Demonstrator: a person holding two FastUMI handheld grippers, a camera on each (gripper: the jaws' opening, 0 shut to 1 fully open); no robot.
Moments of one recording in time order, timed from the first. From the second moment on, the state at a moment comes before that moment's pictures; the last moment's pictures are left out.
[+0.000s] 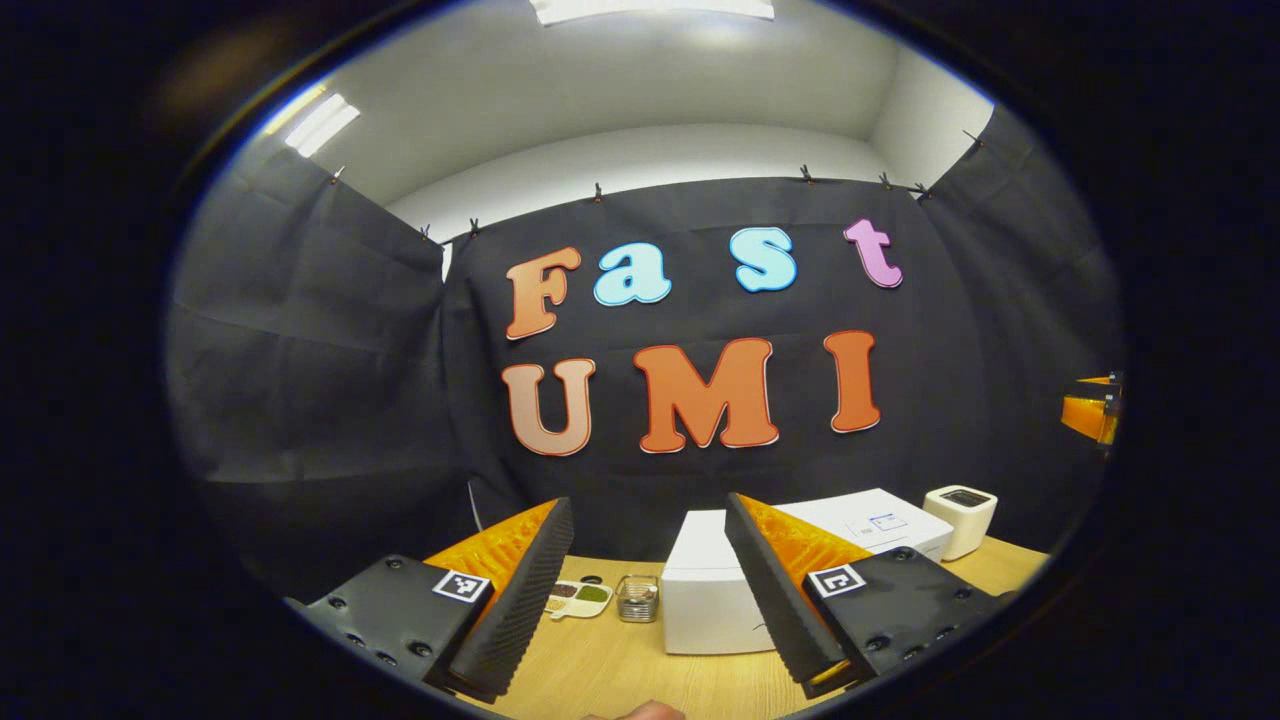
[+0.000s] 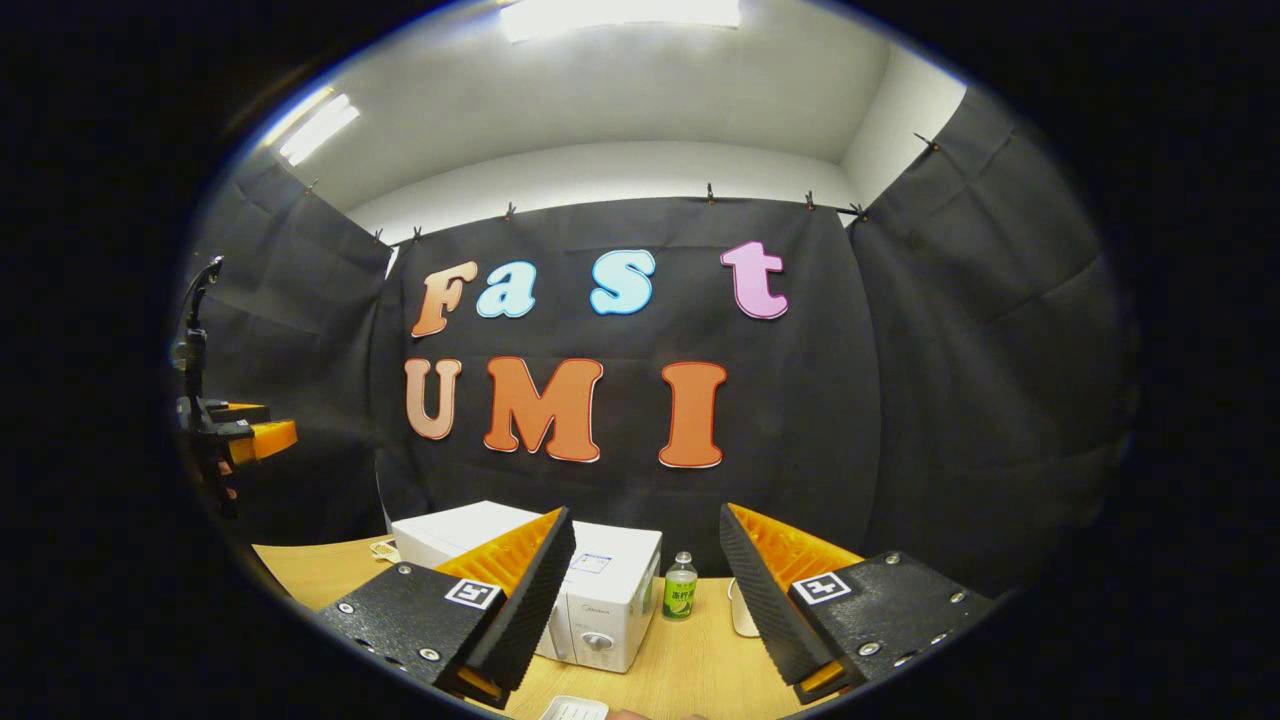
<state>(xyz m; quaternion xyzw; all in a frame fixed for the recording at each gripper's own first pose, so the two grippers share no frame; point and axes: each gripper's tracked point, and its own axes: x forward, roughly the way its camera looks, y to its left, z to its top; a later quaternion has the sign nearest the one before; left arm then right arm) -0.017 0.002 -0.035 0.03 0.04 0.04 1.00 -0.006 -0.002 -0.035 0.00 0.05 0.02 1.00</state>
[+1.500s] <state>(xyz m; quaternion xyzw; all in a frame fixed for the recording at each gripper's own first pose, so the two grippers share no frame) -0.033 -0.004 -0.020 0.05 0.01 0.04 1.00 -0.022 0.002 -0.017 -0.01 0.03 0.04 1.00</state>
